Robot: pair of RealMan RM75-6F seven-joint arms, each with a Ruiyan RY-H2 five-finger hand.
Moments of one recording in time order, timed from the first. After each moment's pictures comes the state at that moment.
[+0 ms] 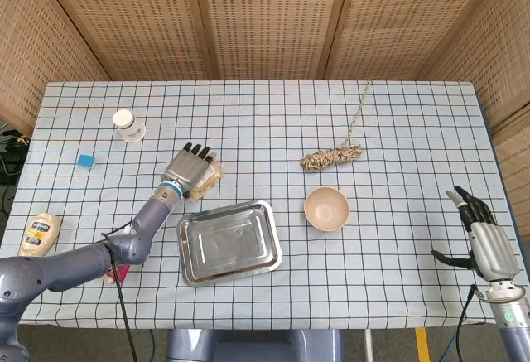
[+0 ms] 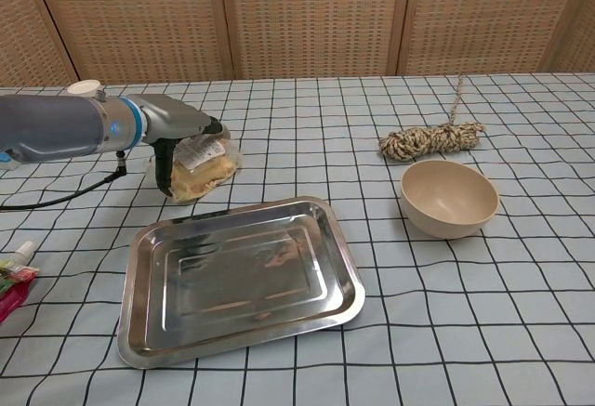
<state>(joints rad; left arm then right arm) -1.07 -1.66 -0.13 -1.09 0.64 0.62 0.78 0.17 -1.12 0.07 -1.52 -1.46 1.34 0.36</state>
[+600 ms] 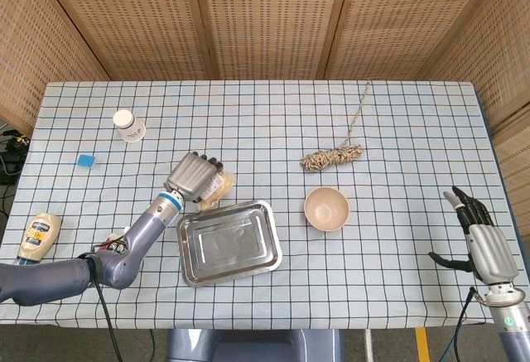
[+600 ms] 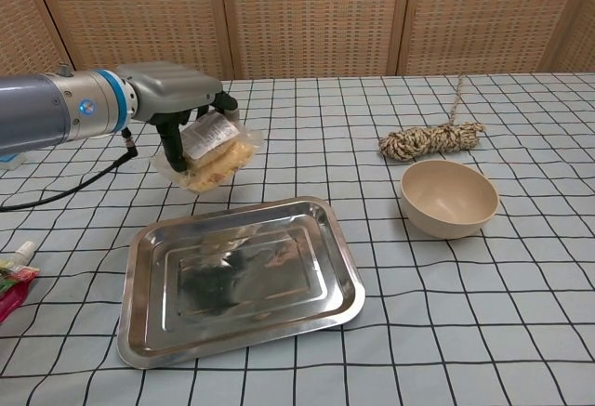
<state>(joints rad) -1.00 -1.51 -0.13 -1.45 0.89 0.84 0.63 0.16 -1.11 0.06 -1.55 -1.50 1.38 0.35</state>
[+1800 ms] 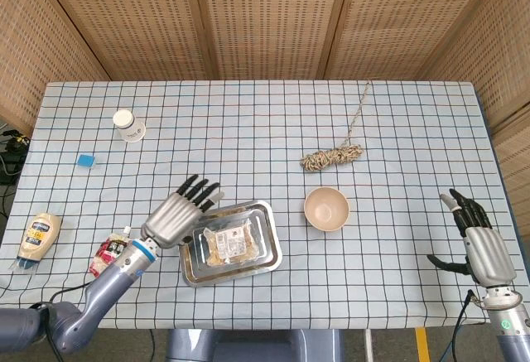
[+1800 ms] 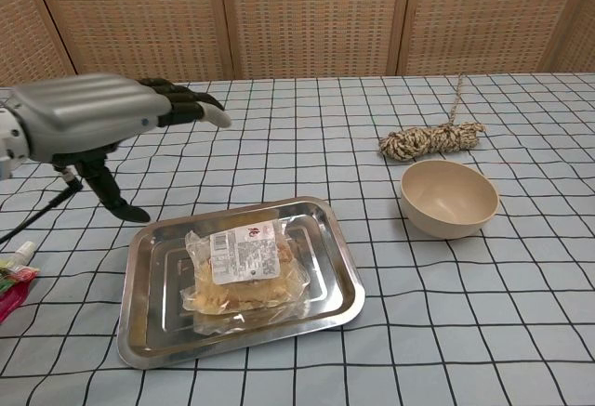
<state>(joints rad) -0.77 -1.34 0.05 -1.81 1.22 1.14 0.61 0.15 -1.11 0.06 -1.58 -1.51 1.39 0.29</state>
